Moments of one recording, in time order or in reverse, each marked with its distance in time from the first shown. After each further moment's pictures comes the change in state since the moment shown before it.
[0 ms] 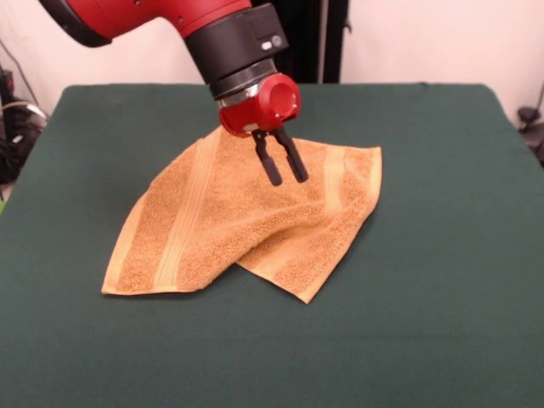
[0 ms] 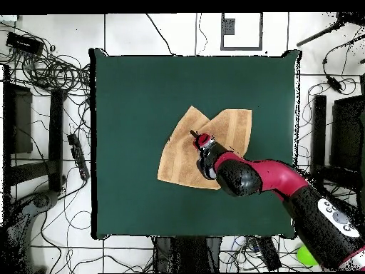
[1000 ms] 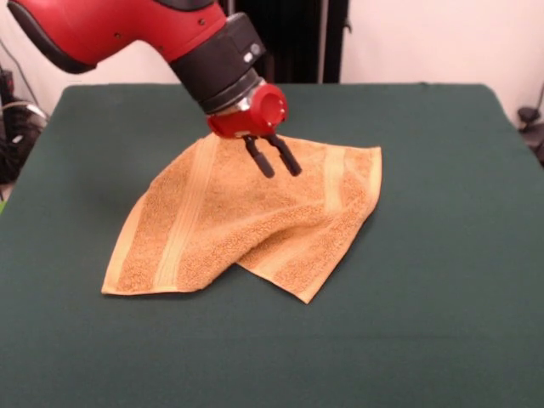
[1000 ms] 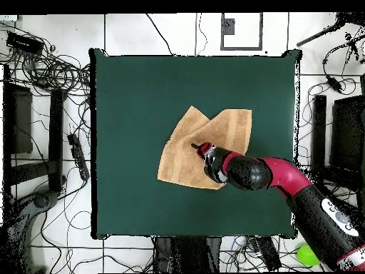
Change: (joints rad) arm -0.090 0.128 0.080 -0.068 -0.005 0.319 -0.169
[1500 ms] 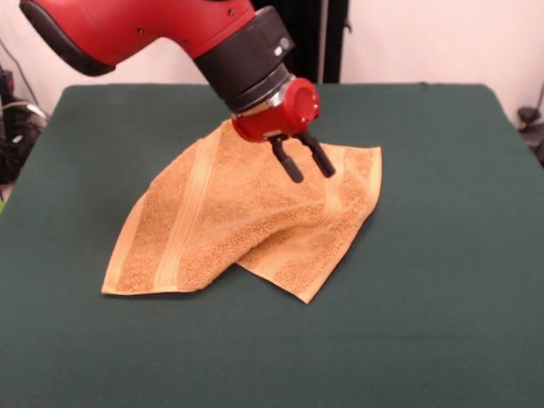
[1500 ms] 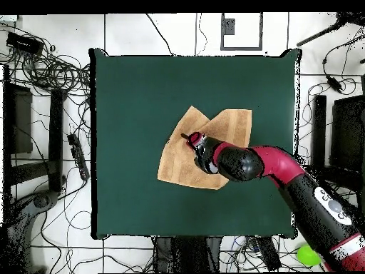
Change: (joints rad) arm 0.039 -0.014 0.074 -0.019 0.003 0.000 0.000
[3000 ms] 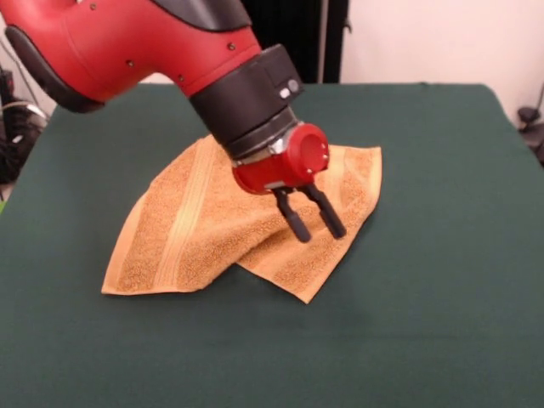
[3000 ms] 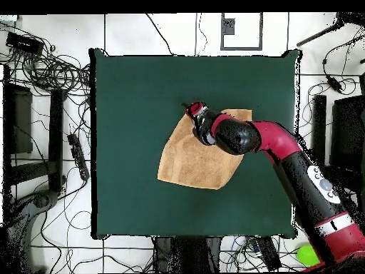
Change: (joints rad) arm 0.085 0.080 0.037 -0.218 -0.007 0.002 0.000
